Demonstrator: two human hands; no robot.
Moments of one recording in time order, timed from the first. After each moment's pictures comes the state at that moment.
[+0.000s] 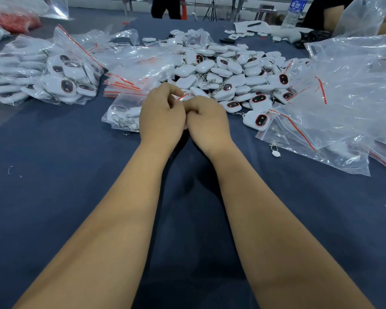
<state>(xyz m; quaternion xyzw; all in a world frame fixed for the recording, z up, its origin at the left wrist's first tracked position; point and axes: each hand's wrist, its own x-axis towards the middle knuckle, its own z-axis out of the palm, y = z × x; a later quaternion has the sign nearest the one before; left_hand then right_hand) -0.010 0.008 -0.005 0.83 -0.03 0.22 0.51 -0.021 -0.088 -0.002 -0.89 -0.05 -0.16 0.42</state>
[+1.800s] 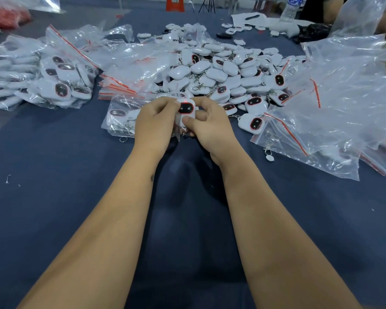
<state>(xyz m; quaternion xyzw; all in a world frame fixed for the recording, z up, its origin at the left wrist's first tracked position) -0.015 0.011 0.002 0.73 -0.01 0.08 0.68 -0.021 -0.106 -0.001 -0.72 -0.03 -0.05 0.70</state>
